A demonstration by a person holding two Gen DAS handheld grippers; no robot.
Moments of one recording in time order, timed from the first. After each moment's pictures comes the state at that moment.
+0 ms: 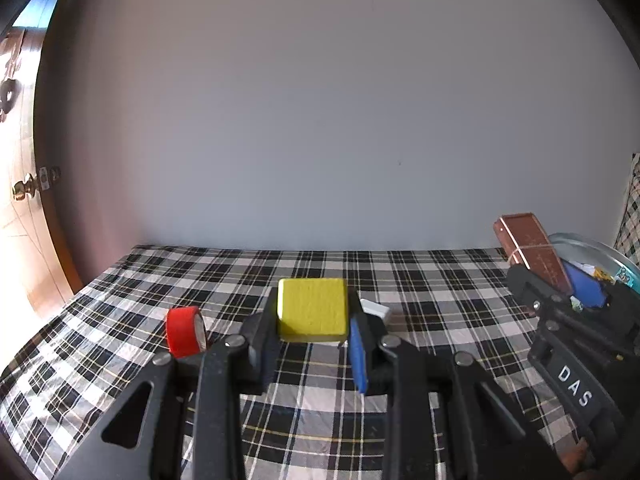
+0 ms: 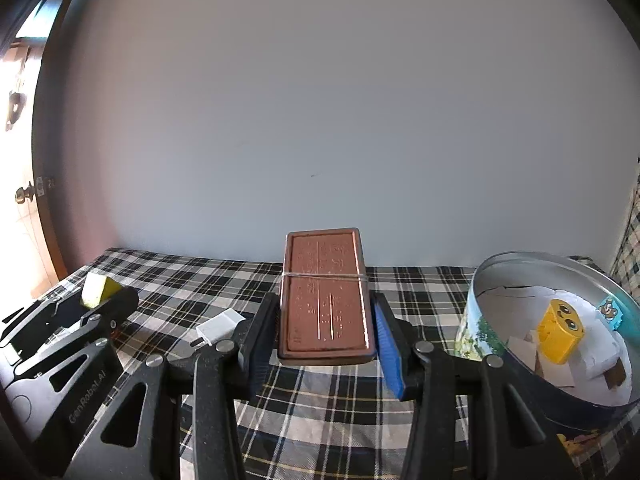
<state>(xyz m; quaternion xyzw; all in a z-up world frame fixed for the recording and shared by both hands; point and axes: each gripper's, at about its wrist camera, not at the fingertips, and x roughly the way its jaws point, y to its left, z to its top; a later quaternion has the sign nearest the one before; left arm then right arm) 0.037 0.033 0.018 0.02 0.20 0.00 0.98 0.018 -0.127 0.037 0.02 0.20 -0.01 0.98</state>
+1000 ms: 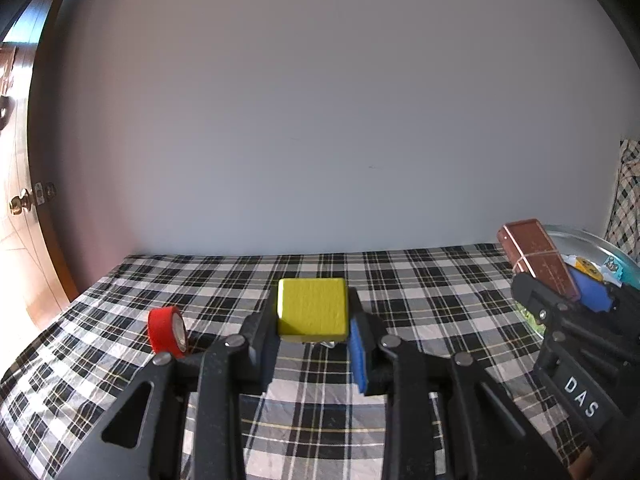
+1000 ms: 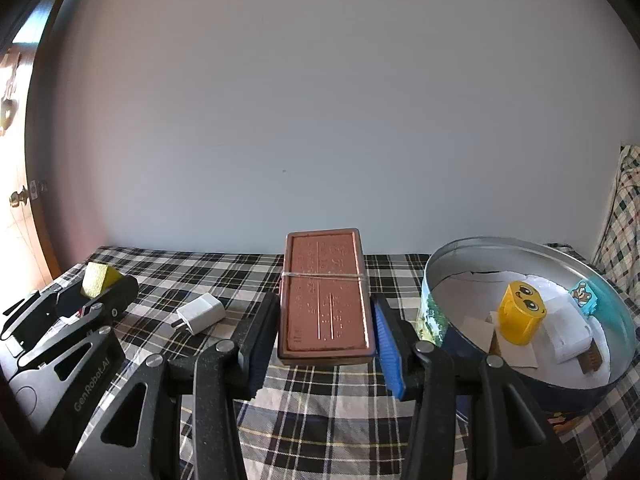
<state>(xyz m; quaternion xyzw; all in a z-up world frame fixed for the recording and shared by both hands) 0.018 0.002 0.019 0.04 0.19 -0.02 0.98 -0.008 -0.149 0.036 0.02 0.21 -0.03 0.98</state>
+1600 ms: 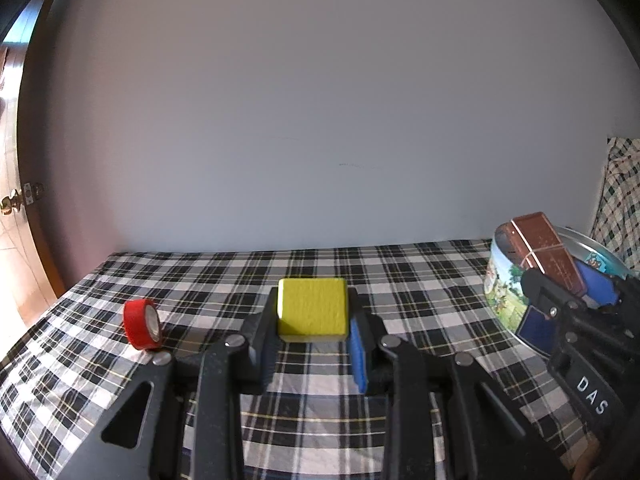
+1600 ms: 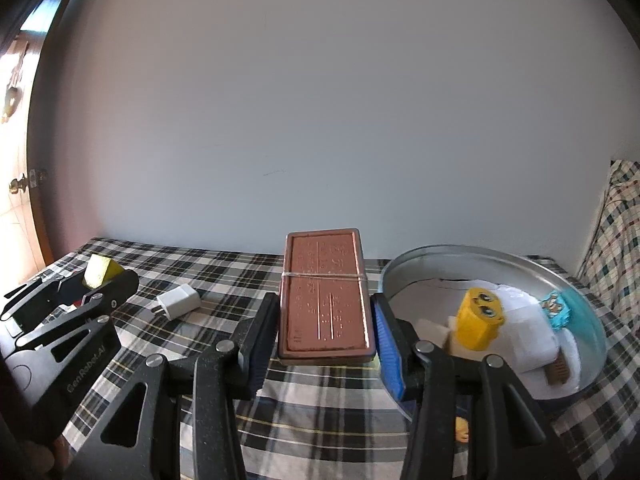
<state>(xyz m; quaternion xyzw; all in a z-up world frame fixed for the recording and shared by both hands) 0.007 -0.025 0.017 0.04 0.20 -0.04 0.98 -0.033 -0.180 0.037 0.00 0.19 -0.04 0.98</state>
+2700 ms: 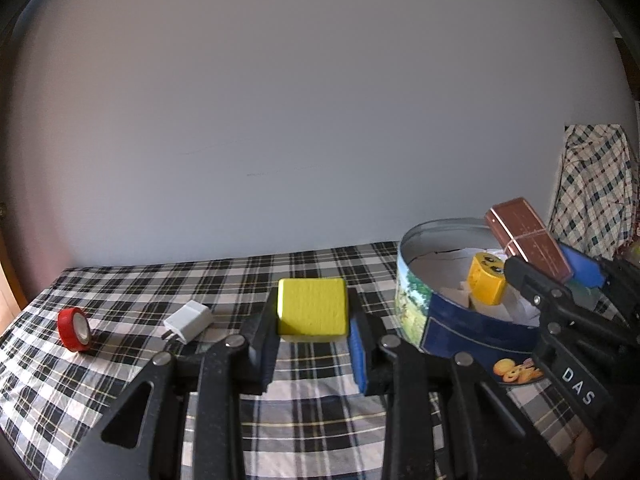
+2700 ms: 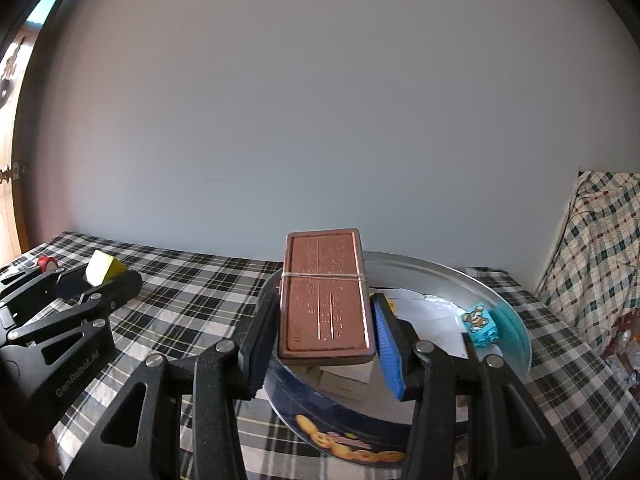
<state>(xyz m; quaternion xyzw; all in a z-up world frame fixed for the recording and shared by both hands) -0.008 -0.115 0.018 0.05 0.19 -0.11 0.97 -0.063 -0.261 0.044 -0.03 0.17 -0.08 0.98</state>
